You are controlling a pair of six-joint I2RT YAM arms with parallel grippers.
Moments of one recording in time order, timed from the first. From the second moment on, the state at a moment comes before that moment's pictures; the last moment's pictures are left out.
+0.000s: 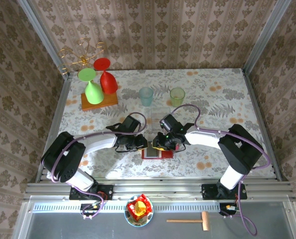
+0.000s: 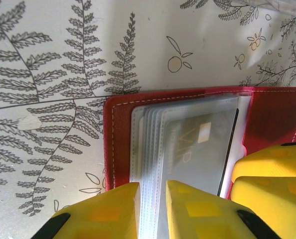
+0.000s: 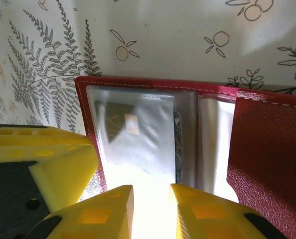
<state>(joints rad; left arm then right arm) -0.73 1.53 0.73 -0.30 0.37 -0.85 0.72 1.67 0.87 -0.26 -0.37 0.95</state>
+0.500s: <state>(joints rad) -0.73 1.54 0.72 -0.31 0.37 -0.85 0.72 1.69 0.87 -0.25 -0.37 0.95</state>
